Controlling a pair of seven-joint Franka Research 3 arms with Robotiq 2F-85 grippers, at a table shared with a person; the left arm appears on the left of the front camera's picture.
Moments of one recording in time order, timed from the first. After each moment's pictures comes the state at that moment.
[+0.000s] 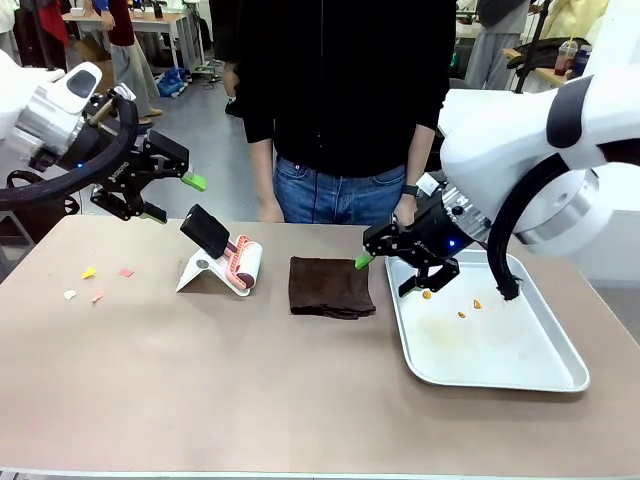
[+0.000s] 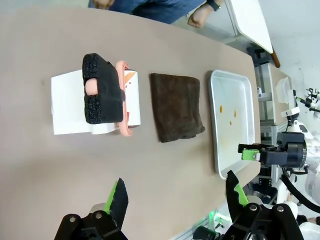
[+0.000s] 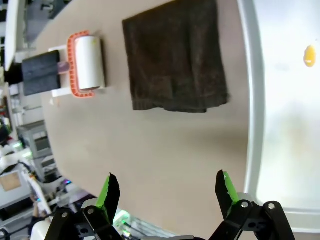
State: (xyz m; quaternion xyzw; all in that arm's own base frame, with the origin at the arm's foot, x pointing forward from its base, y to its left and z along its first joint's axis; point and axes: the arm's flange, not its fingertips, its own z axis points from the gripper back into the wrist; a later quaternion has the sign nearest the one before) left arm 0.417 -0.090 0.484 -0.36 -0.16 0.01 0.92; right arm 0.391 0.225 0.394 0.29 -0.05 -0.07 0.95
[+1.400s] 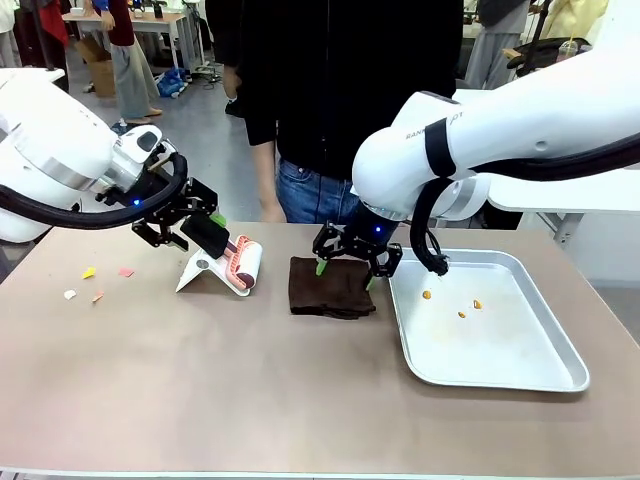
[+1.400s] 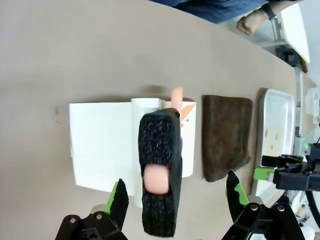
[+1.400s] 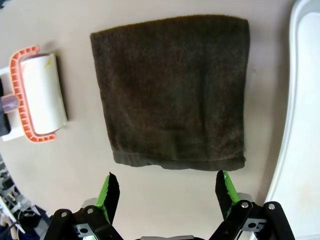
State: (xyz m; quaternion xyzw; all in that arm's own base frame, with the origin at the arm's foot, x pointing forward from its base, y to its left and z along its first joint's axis) left arm 0.505 -0.105 0.385 -0.31 -0.12 0.04 0.94; right arm 0.483 0.316 0.355 0.16 0.01 -0.04 0.99
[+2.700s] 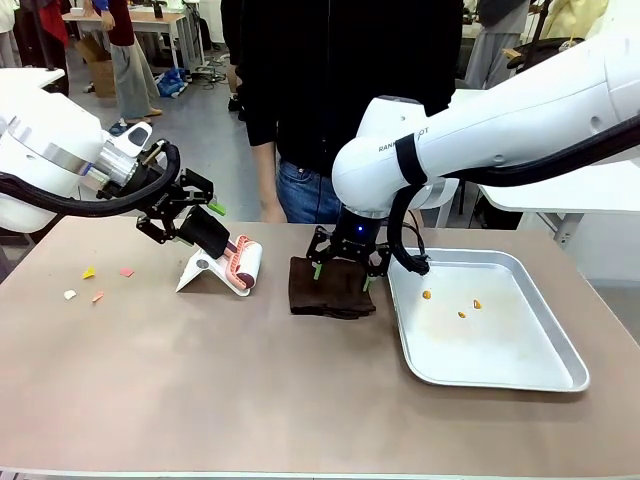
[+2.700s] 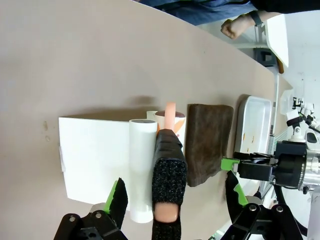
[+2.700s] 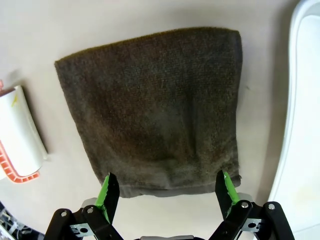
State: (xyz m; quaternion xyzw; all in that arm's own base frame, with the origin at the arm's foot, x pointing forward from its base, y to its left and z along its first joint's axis) left arm 0.536 -0.084 0.374 -0.38 -0.08 0.06 0.92; right arm 0.514 0.336 0.333 0.09 0.04 -0.08 0.99
